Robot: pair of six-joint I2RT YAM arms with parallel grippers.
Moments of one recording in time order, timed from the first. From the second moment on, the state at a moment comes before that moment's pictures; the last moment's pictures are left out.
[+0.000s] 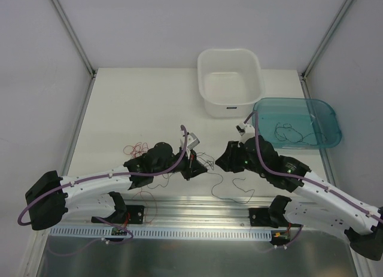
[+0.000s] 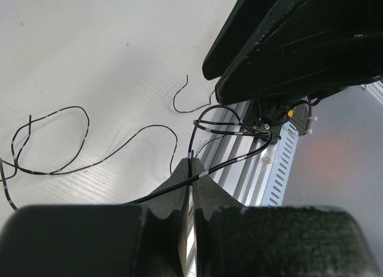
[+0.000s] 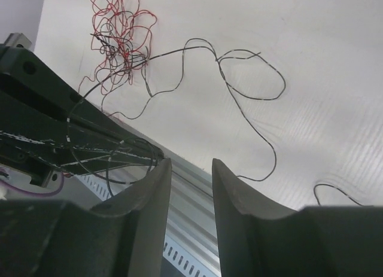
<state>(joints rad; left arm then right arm) -1.04 1.09 0.54 0.24 0.22 -0.43 0.96 0.80 0.78 -0.58 0.10 0.71</state>
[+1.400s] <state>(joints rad) -1.04 1.02 0.54 0.14 0.19 -0.39 0.95 0.86 0.80 -0.52 -0.02 0.69</state>
